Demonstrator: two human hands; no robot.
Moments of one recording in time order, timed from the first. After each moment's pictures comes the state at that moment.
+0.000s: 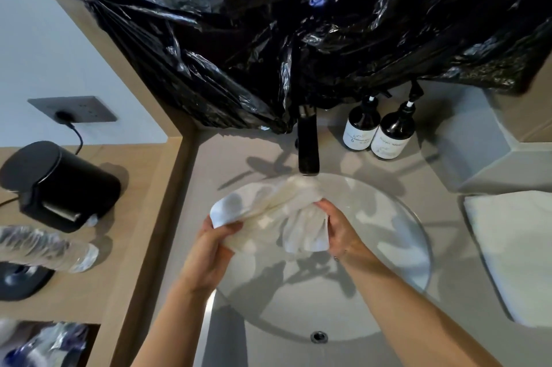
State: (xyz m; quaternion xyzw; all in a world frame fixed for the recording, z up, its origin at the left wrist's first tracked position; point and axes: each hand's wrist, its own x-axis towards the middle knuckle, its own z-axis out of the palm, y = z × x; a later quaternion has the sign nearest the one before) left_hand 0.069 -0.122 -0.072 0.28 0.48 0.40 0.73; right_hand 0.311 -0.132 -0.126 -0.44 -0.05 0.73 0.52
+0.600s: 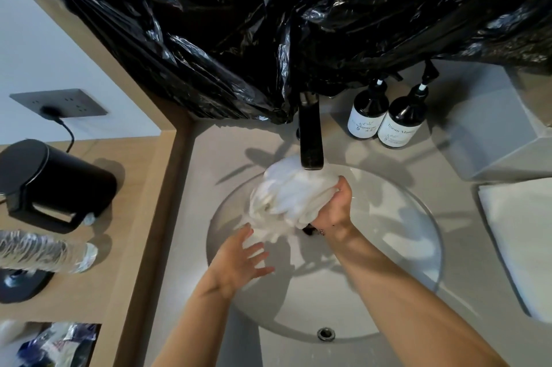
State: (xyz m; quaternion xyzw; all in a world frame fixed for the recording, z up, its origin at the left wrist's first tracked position) left_hand 0.092 -0.123 -0.114 0.04 0.60 0.22 0.77; right_hand 0.295 -0.096 -0.129 -0.32 0.01 0.69 0.65
